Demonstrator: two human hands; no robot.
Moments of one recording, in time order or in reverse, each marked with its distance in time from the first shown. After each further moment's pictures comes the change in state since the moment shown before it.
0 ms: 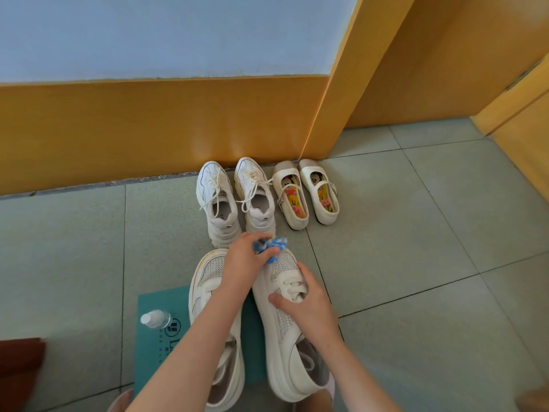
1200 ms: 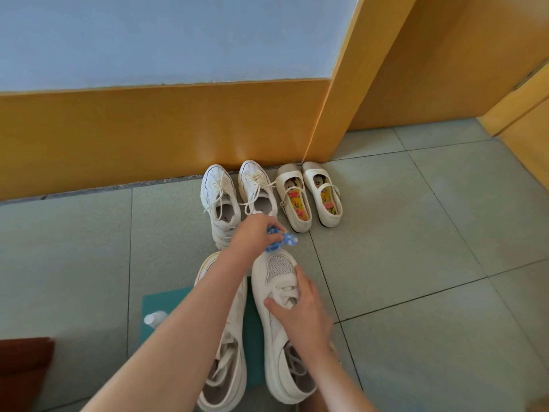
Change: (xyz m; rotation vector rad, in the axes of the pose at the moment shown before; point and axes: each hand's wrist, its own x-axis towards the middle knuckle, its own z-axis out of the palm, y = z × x) left_hand 0.040 0.043 -0.016 0.396 -0.237 0.117; right_hand -0.015 -0.010 0.014 -0.277 0.080 -0.060
